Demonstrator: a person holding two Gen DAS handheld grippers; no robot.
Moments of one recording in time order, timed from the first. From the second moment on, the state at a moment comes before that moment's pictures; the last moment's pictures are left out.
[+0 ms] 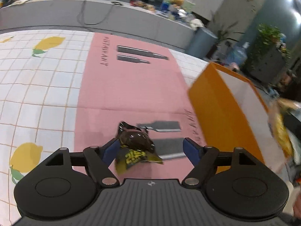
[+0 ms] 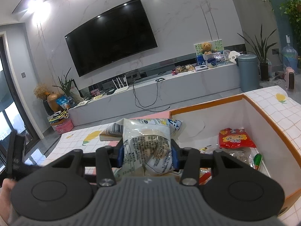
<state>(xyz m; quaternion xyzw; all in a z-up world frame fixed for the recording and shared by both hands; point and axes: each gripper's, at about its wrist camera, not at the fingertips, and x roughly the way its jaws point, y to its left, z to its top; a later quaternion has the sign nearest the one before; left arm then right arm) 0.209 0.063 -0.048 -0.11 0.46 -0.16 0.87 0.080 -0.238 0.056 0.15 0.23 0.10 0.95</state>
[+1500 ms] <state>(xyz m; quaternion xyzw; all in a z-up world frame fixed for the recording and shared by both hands) 0.225 0.043 -0.043 -0.16 0.44 -0.17 0.87 0.066 -0.278 0.069 0.16 0.23 0.05 0.96</state>
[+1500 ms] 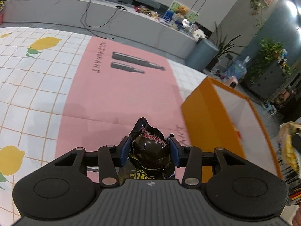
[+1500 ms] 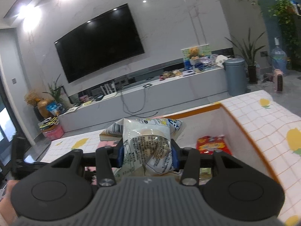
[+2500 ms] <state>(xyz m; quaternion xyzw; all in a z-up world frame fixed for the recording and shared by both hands) 0.223 0.027 -0.033 -0.16 0.43 -0.21 0.86 0.224 -0.284 0.013 0.14 0.39 0.00 0.91</state>
